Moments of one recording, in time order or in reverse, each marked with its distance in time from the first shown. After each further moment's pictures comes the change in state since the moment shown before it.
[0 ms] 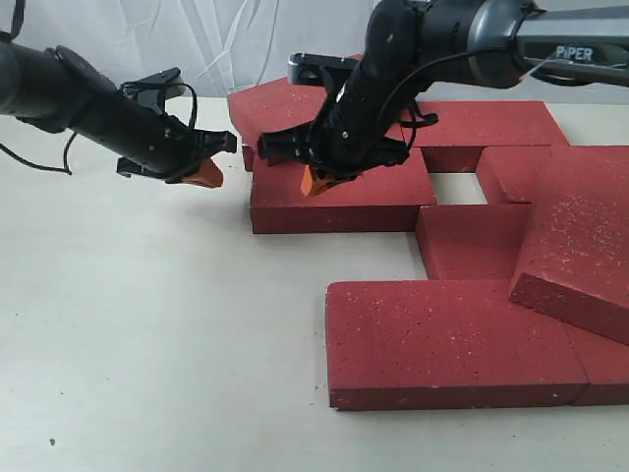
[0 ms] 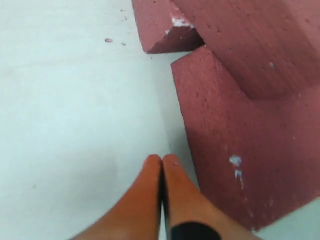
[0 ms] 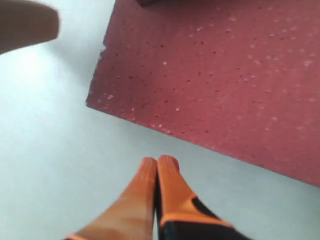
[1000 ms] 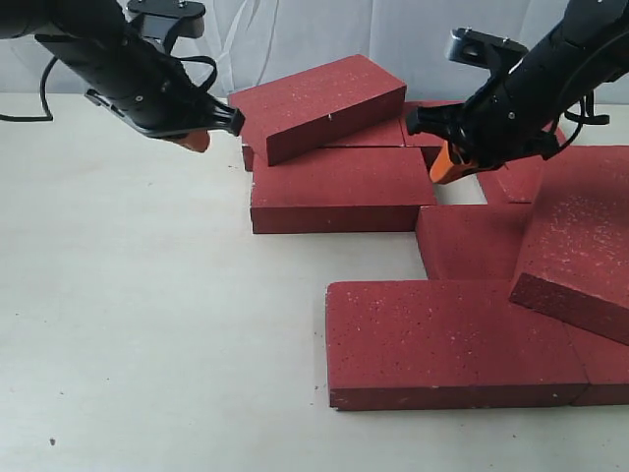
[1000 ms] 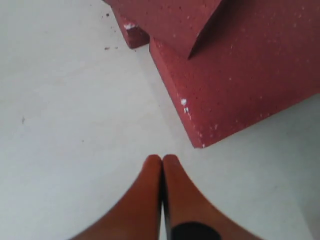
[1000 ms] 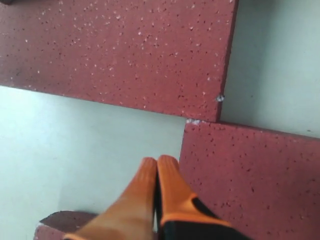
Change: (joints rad) left arm -0.175 -0.292 0.000 0.667 0.118 -0.448; right arm -0.325 -0.252 0.302 0.128 0.015 -0.258
